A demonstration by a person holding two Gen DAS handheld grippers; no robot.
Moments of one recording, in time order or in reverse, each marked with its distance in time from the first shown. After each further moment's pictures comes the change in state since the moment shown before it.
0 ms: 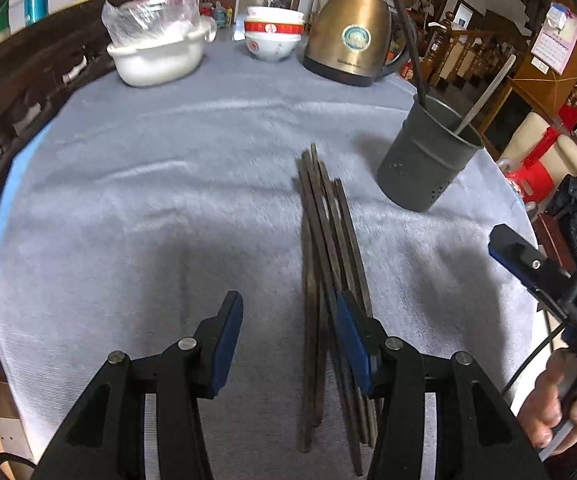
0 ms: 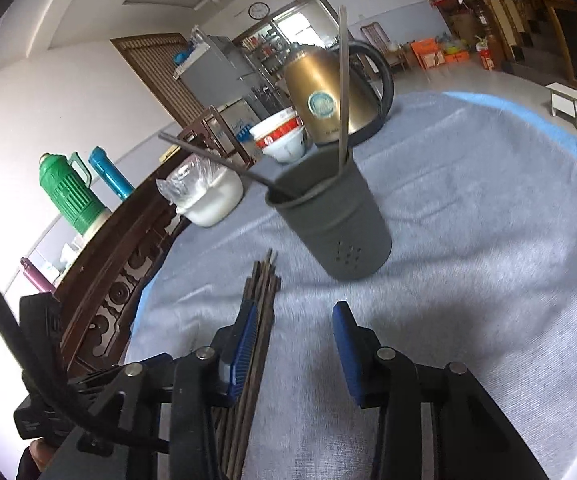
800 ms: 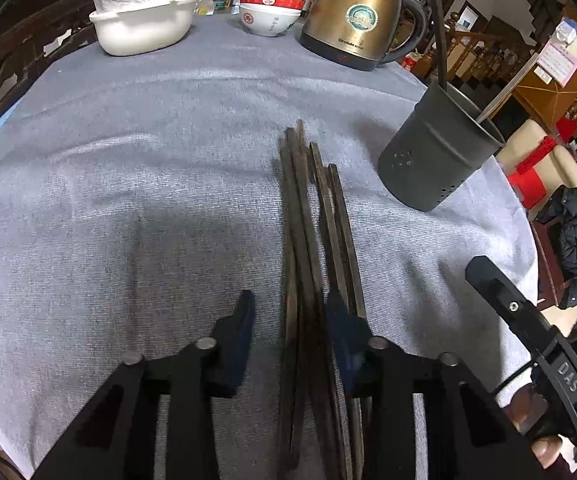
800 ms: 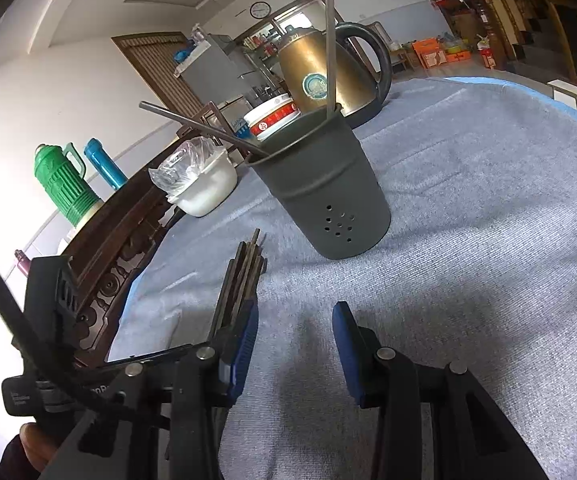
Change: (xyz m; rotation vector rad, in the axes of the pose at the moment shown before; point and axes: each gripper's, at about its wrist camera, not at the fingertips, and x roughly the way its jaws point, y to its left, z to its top) left arm 0.041 0.000 0.008 -0.055 0.048 -0.076; right arm 0.026 -0.012 -0.021 -0.001 -0.011 0.007
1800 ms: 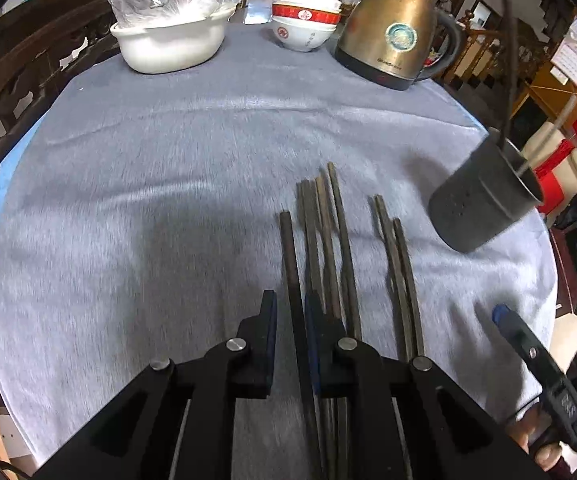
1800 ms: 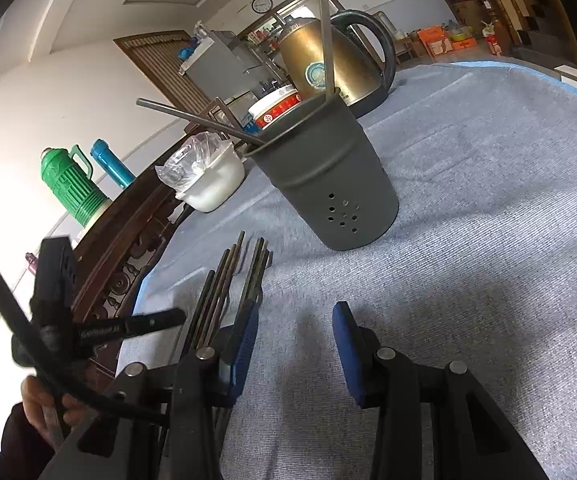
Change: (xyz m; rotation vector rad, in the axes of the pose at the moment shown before) left arm 0.000 0.033 0.056 0.006 0.011 0.092; right arm 0.007 -0.010 -0.001 0.029 0.029 0.060
